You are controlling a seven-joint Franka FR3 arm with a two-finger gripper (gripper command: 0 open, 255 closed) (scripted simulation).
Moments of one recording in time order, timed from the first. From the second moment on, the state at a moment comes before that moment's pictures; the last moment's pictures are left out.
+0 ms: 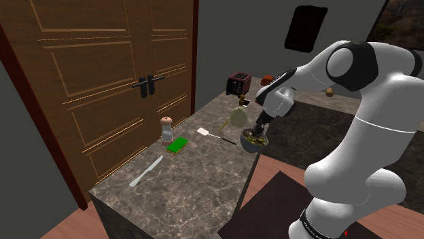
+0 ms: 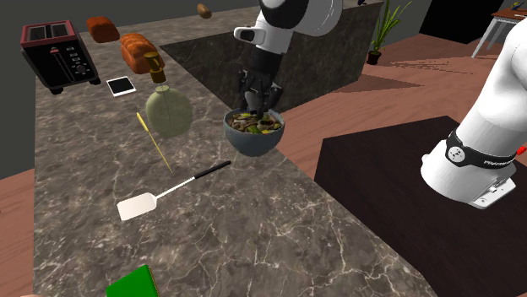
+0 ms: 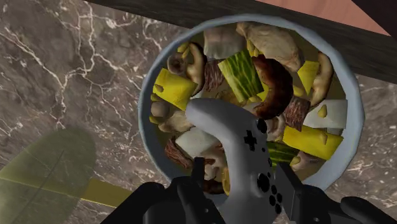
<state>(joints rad) -0.76 0.14 0.18 -2.36 0.59 2.63 -1.67</state>
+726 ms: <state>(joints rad) -0.76 0.18 0.19 -2.36 0.61 2.67 -1.70</state>
